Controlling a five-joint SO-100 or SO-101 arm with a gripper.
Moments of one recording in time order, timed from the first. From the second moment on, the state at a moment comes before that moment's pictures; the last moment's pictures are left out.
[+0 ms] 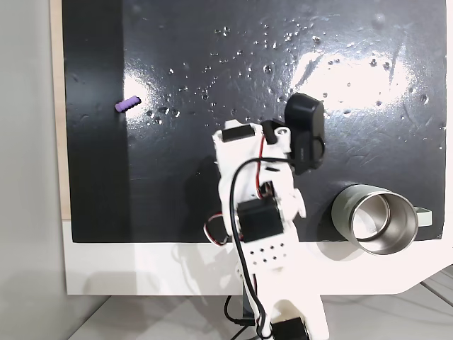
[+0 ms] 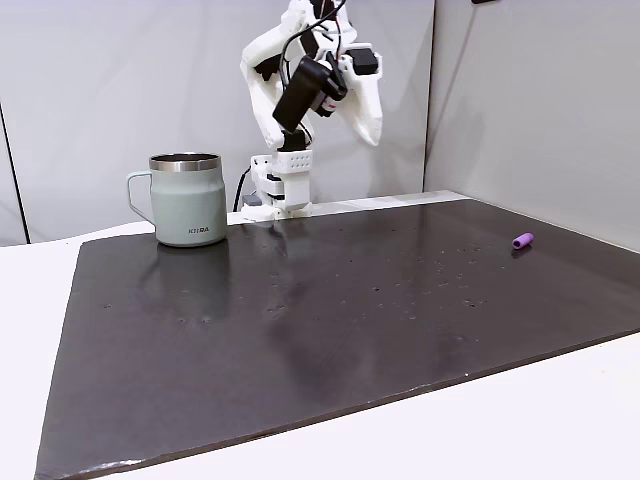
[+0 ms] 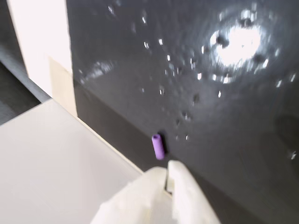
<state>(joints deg) -18.7 123.1 106.5 70.2 5.9</state>
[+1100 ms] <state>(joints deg) -46.1 38.1 22.1 85.8 24.3</state>
